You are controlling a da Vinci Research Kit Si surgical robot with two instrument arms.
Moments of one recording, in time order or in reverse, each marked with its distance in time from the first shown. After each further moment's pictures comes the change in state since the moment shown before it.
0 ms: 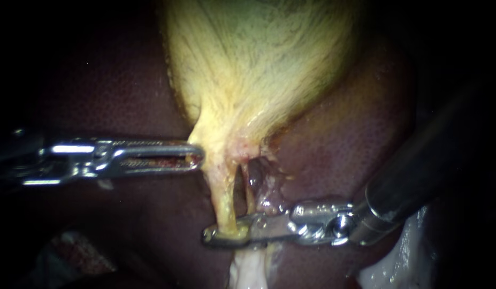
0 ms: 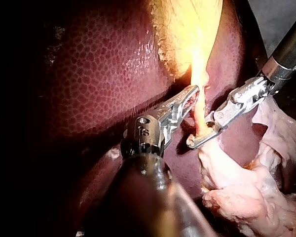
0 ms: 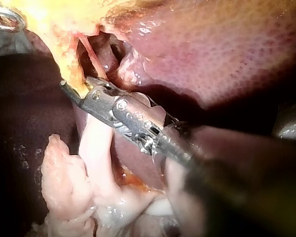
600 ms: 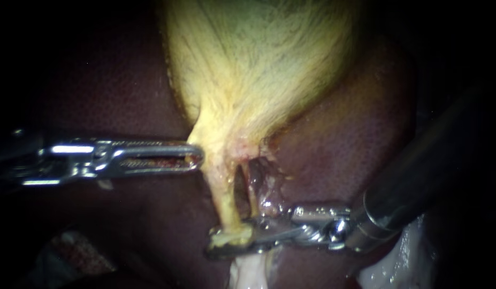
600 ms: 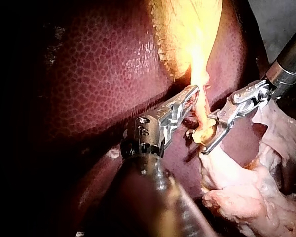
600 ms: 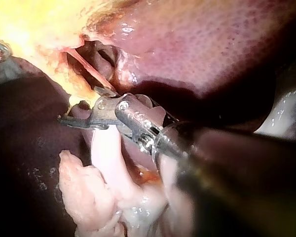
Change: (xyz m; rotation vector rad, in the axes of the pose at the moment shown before) right arm 0.000 -0.001 0.000 -0.004 0.021 0.203; left arm 0.000 0.000 0.000 0.001 -0.001 0.000
